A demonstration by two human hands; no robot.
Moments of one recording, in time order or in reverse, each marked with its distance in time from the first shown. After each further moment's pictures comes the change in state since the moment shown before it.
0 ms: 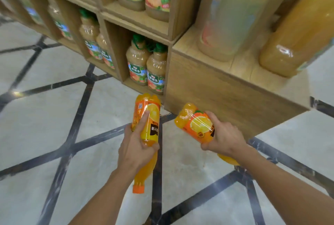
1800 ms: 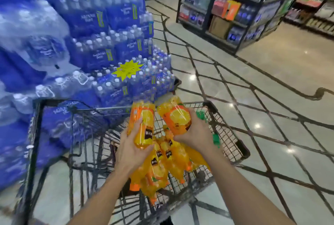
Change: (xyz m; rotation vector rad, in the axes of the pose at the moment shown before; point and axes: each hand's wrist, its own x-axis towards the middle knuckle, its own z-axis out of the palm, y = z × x) left_hand -0.924 -0.325 -0.760 -0.444 1.512 -1.080; right_hand -0.935 -1.011 -0.175 -0.256 -0.446 -1.636
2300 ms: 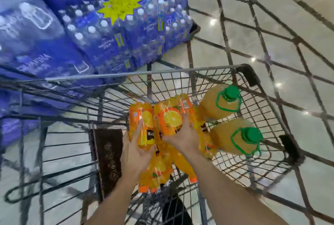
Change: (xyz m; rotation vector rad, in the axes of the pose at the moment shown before) left_hand 0.047 -0.122 0.156 0.119 -0.064 -0.367; right_hand 0.129 0.096 0.220 0.053 -0.311 0.325
